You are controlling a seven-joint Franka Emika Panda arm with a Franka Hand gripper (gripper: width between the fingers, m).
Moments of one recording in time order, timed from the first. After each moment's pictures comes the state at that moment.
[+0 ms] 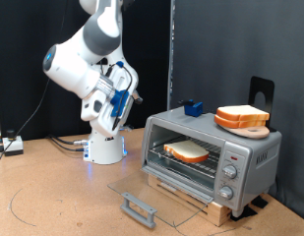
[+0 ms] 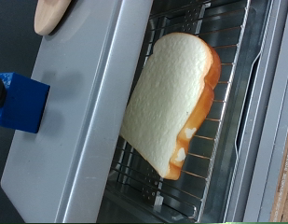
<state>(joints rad) -0.48 -0.26 -0.01 -2.55 0.82 1.63 -0.52</state>
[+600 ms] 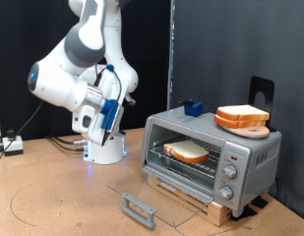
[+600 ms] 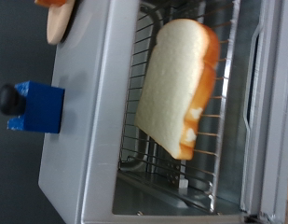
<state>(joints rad) -0.51 -0.11 -0.06 -2.45 0.78 1.52 -0.41</state>
